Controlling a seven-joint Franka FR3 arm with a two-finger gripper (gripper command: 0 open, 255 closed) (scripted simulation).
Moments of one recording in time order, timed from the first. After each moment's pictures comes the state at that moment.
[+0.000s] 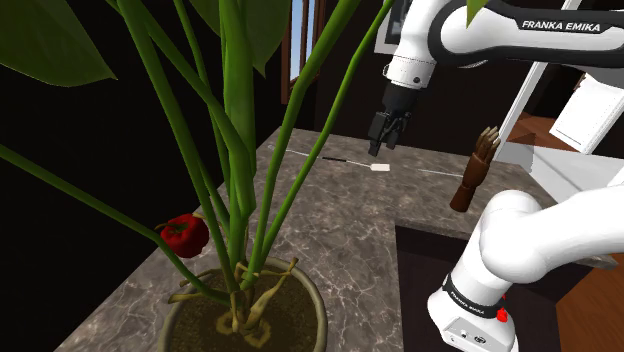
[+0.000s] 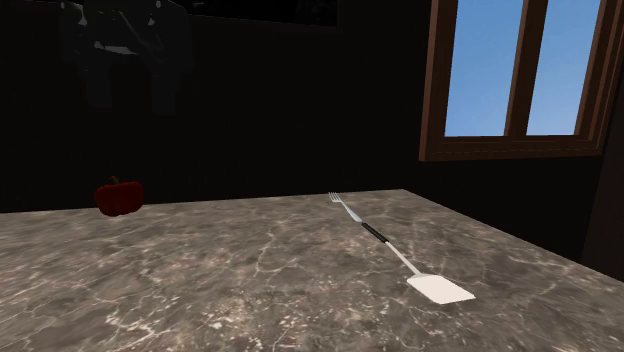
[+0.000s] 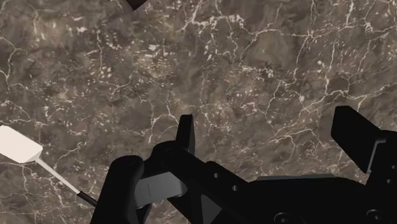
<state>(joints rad) 0.01 -0.83 -0.03 -2.44 0.09 1.67 0.10</state>
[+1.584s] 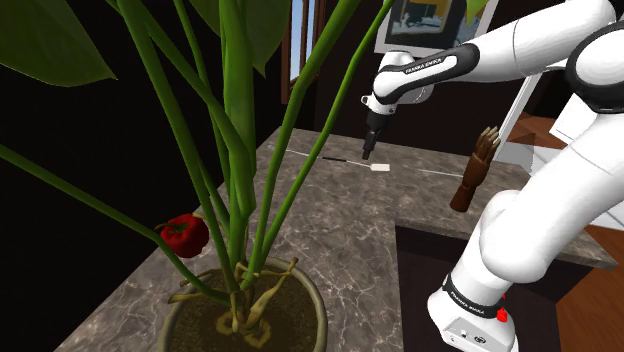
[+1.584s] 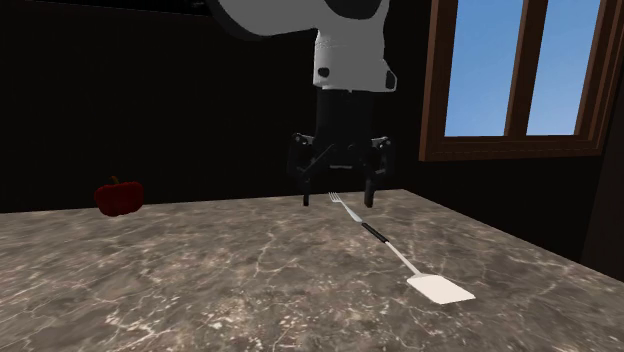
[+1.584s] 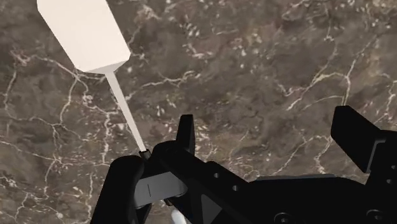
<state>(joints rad) 0.01 -0.26 -0.46 -2.31 -0.05 2.10 -0.63</state>
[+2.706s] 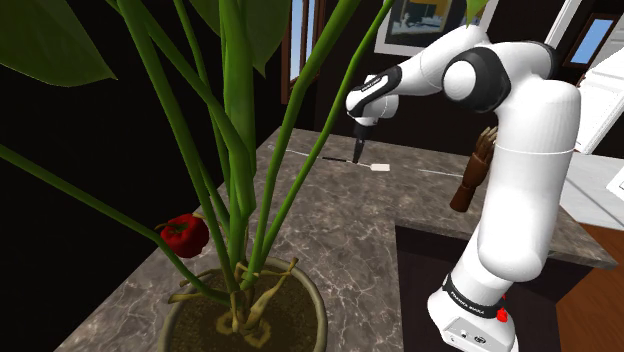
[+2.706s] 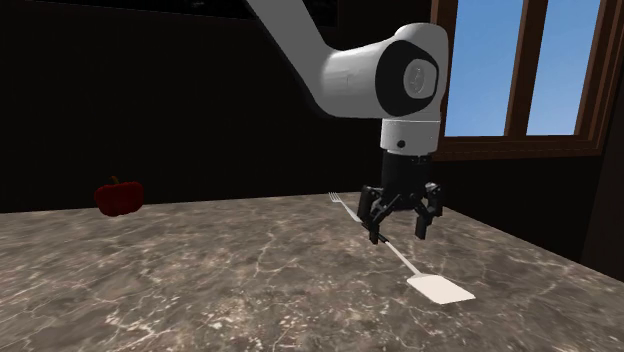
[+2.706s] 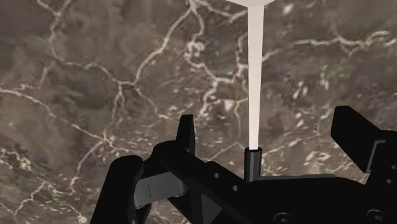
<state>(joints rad) -0.04 0.26 -0.54 -1.99 0.24 2.24 -1.10</state>
